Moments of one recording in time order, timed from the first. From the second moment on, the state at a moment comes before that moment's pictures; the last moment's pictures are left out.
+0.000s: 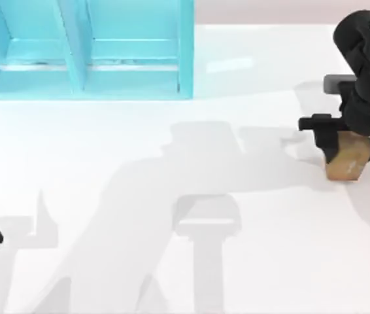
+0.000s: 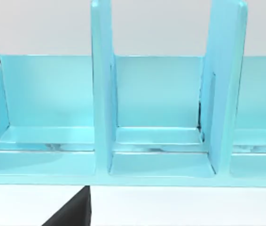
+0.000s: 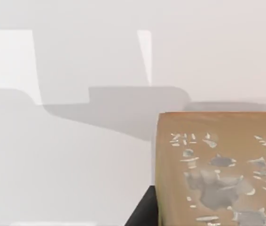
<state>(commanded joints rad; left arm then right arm) 0.00 0.00 0.00 0.00 0.00 0.00 0.21 2.15 1.57 -0.99 0.00 0.26</state>
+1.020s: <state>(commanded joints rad) 0.00 0.00 0.00 0.00 0.00 0.00 0.21 2.15 1.57 -0.99 0.00 0.26</state>
